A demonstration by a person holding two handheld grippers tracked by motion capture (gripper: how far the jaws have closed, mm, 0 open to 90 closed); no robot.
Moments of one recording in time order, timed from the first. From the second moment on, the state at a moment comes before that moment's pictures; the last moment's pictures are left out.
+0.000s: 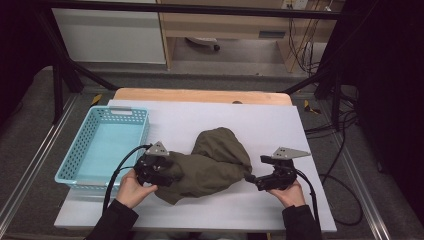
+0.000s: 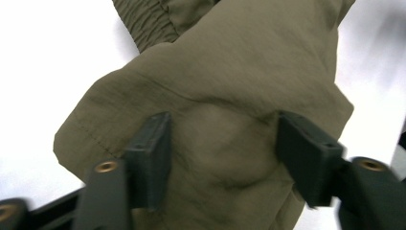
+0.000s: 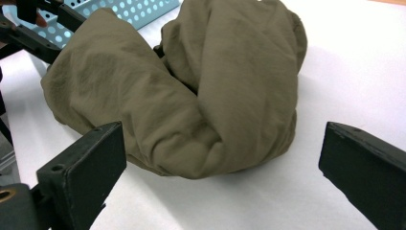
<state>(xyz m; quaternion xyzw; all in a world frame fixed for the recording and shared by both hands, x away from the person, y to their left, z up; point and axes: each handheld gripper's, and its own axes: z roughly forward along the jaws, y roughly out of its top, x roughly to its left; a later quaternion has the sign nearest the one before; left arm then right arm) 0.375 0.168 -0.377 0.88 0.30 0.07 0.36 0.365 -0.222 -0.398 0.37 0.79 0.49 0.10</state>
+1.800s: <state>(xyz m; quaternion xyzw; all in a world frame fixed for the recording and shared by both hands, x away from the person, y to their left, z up) 0.358 0.180 -0.370 0.85 0.33 0.09 0.39 0.354 -0.171 -0.393 0.36 0.82 0.43 0.07</state>
